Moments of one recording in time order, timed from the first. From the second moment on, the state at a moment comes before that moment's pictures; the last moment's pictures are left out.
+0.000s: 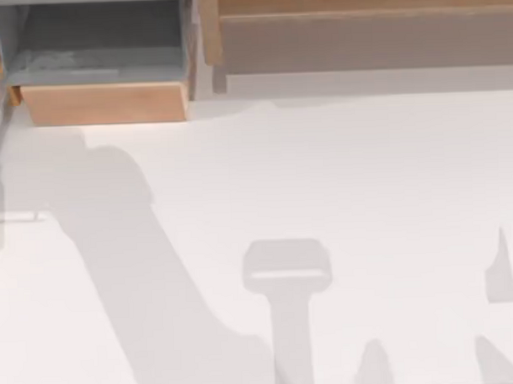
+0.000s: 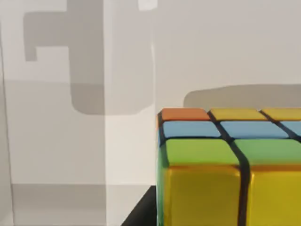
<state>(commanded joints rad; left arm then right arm) 0.35 2.47 2.32 -1.22 0.09 0.36 0.00 0.00 0.00 0.00 0.00 0.00</state>
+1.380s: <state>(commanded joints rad) 0.34 2.52 2.43 -1.29 0.07 0.35 0.00 0.00 0.00 0.00 0.00 0.00</state>
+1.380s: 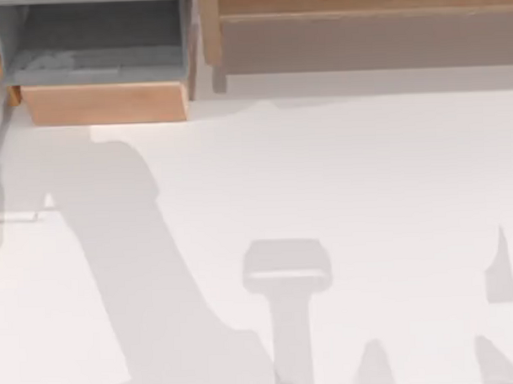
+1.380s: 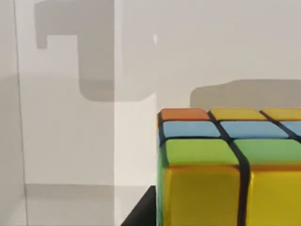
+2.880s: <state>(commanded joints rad) -0.60 2.08 1.53 -0.37 -0.55 0.22 0.00 0.00 0.00 0.00 0.00 0.00</state>
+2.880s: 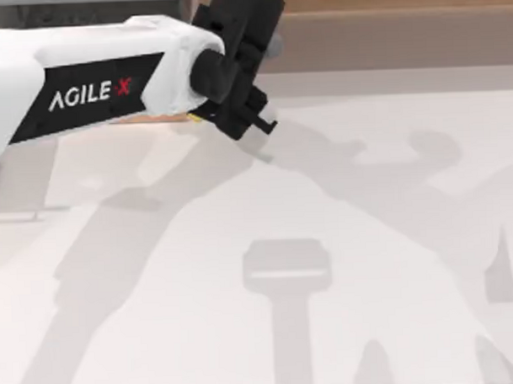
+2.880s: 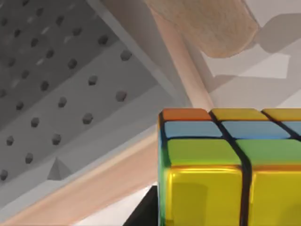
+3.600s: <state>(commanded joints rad) -0.83 2.23 1.37 0.73 -0.72 0.18 0.00 0.00 0.00 0.00 0.00 0.00</state>
